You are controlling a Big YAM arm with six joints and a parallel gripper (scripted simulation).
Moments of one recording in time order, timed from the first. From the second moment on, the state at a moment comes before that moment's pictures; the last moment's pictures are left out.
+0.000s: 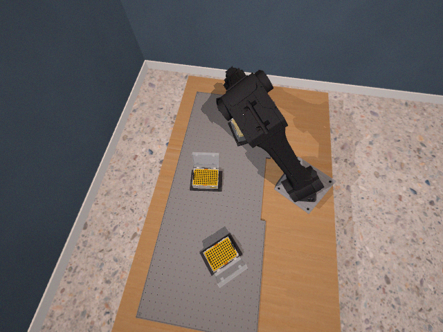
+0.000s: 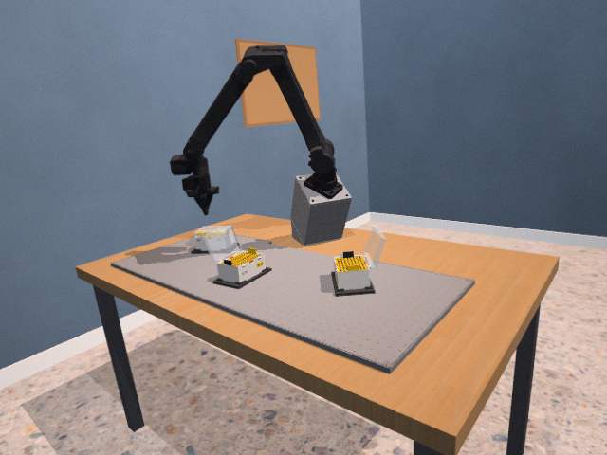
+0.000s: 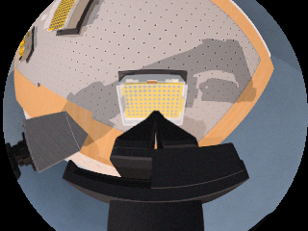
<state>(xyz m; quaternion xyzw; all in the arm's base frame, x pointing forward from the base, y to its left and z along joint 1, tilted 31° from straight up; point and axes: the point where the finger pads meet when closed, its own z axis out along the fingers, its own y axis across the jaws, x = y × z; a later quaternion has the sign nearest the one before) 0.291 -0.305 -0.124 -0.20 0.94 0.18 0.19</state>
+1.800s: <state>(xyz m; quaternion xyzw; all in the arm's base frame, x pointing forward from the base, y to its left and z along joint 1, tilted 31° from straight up) 0.275 -0.314 -0.093 -0.20 0.94 0.18 0.19</state>
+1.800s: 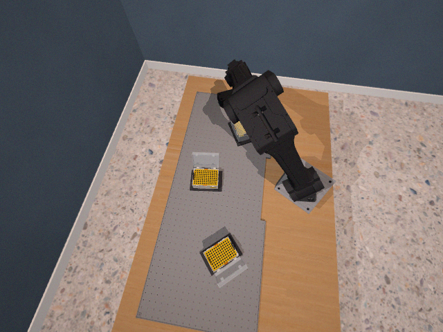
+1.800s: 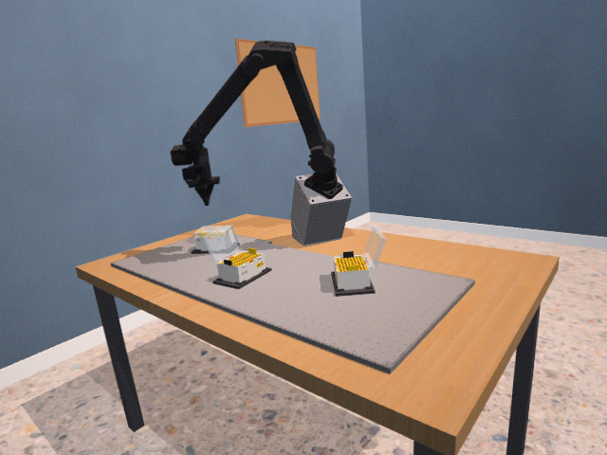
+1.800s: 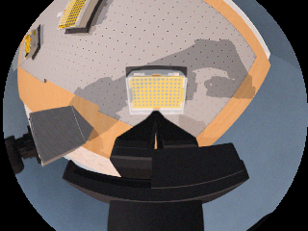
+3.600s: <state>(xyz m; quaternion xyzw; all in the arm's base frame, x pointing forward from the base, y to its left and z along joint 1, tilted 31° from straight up) 0.268 -0.326 -0.095 -0.20 0.94 0.18 0.19</state>
